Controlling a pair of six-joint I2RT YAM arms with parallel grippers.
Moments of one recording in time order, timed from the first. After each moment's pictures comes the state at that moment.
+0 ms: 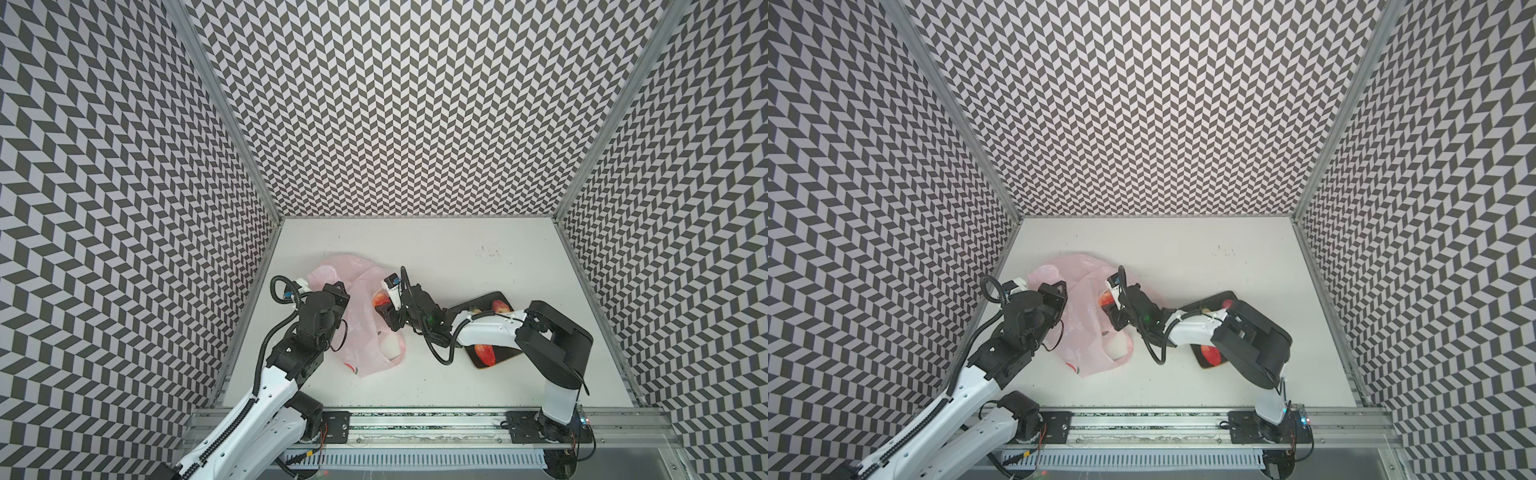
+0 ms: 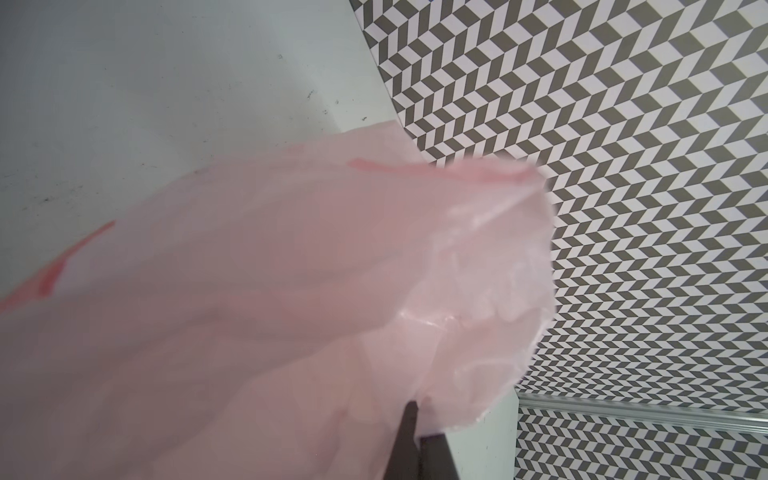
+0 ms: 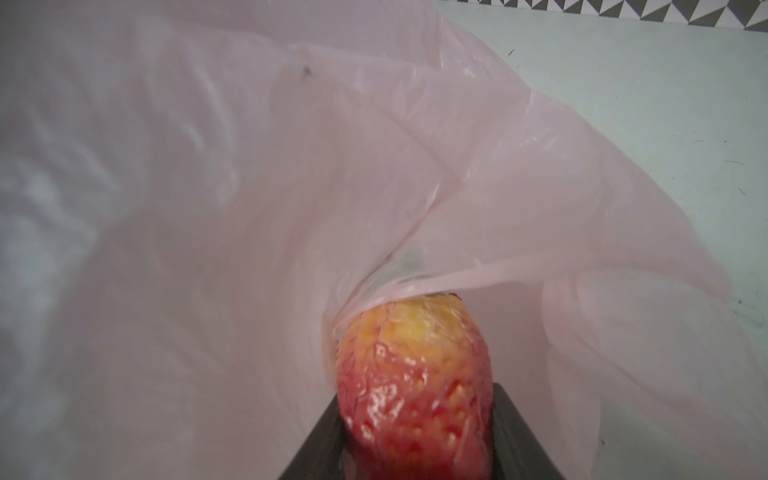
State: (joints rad) left arm -0.46 0.74 0.56 -0.17 -0.36 -1.30; right arm 0.98 1.85 1.02 0.31 0.05 0.29
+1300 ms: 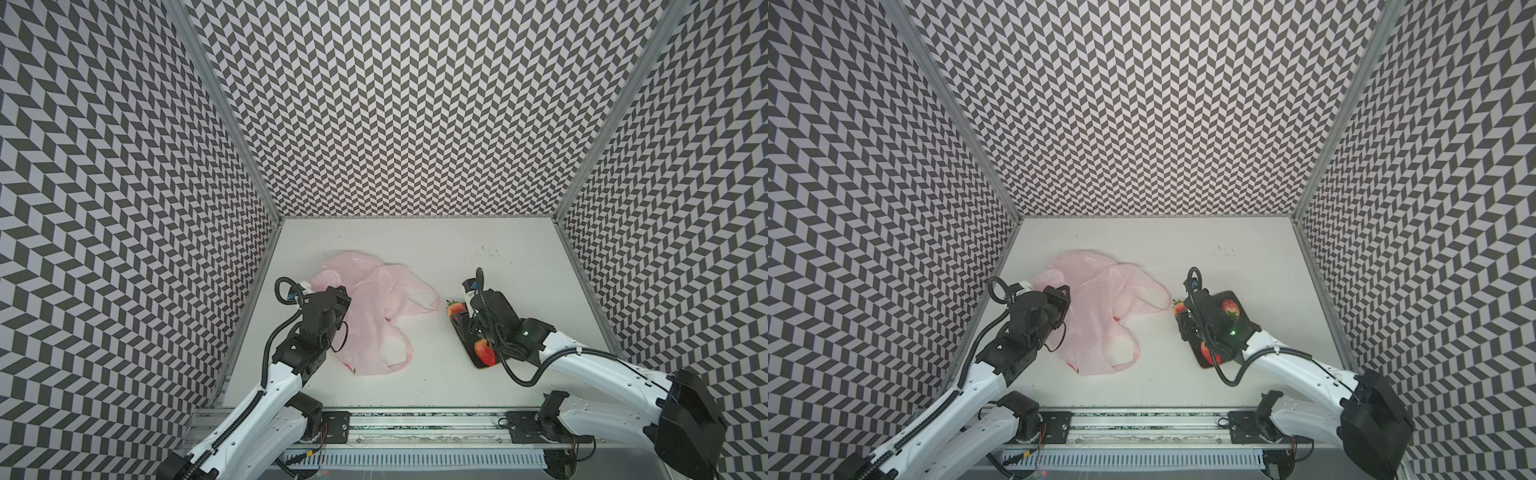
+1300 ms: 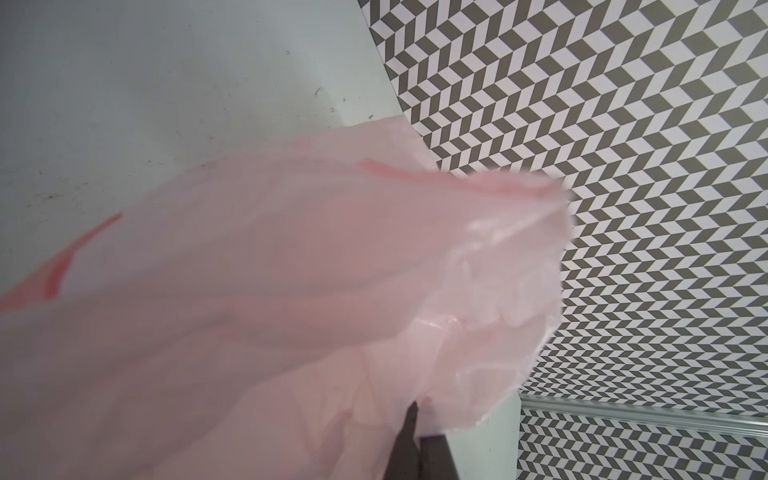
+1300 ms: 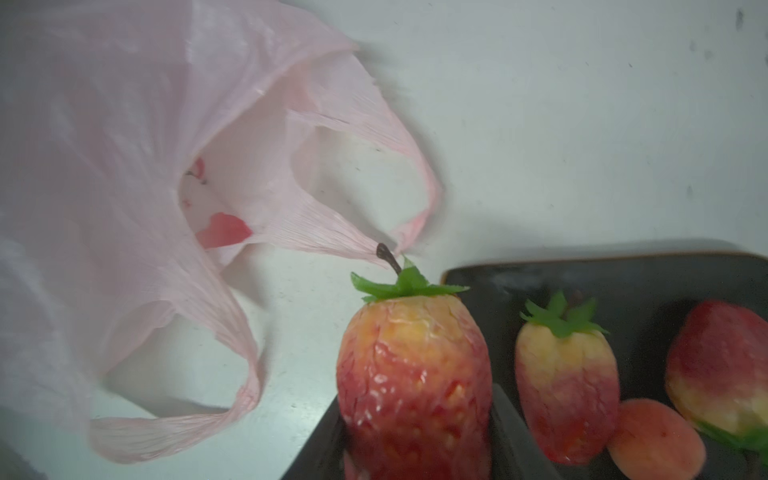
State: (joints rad) left arm -0.42 0.79 0.50 -0.10 -0.30 -1.30; right arm 0.77 1.14 0.66 -0.36 0.19 0.45
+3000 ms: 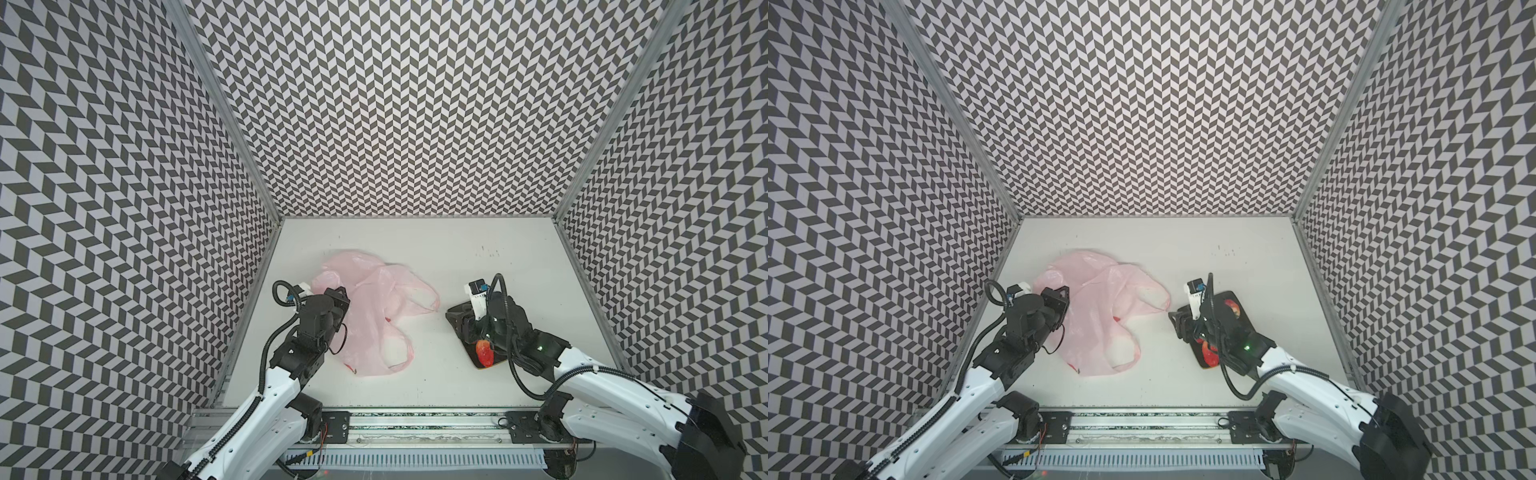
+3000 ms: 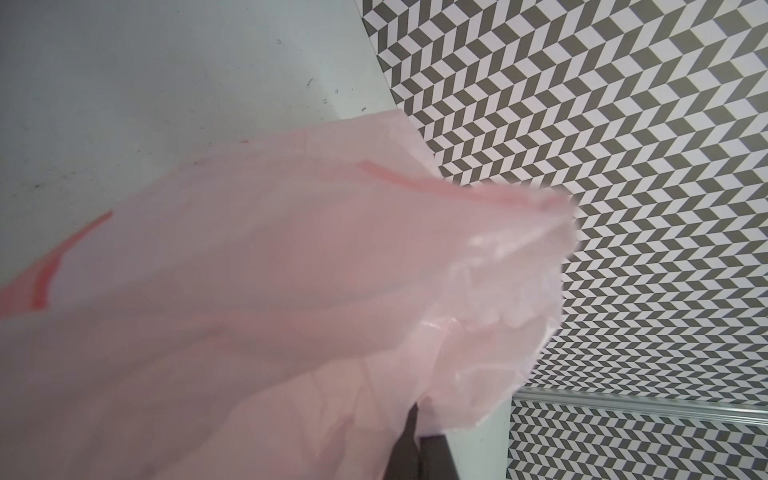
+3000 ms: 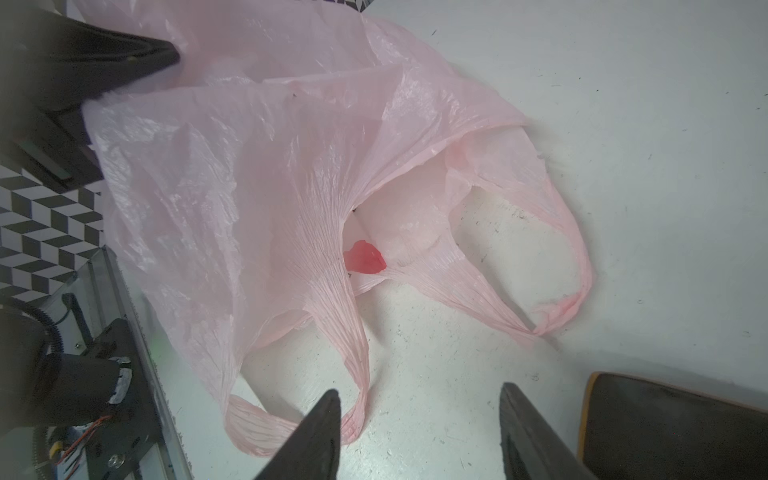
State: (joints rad) left arm -0.41 0.74 0.48 -0.10 -0.27 -1.30; right arm 0.78 1.01 0.54 -0.03 0.01 0.36
